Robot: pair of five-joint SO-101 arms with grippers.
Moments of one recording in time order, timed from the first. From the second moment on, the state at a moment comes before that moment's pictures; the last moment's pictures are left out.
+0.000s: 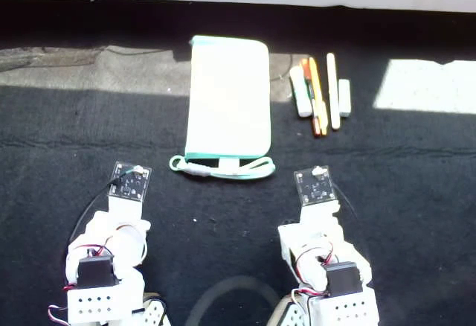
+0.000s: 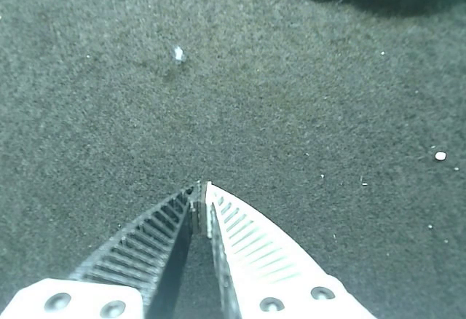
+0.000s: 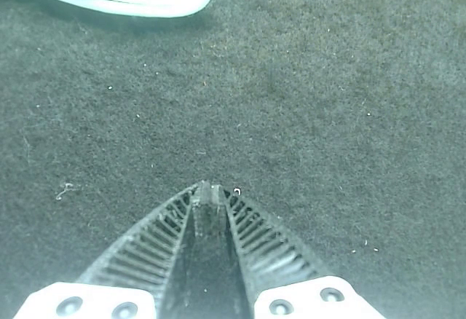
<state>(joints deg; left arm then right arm) -12.1 -102.5 96.3 75.4 -15.3 -11.7 -104.3 96.0 71.2 1.0</state>
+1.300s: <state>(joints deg) -8.5 -102.2 77.4 61.8 -15.3 -16.9 -100.6 68.8 65.3 5.4</state>
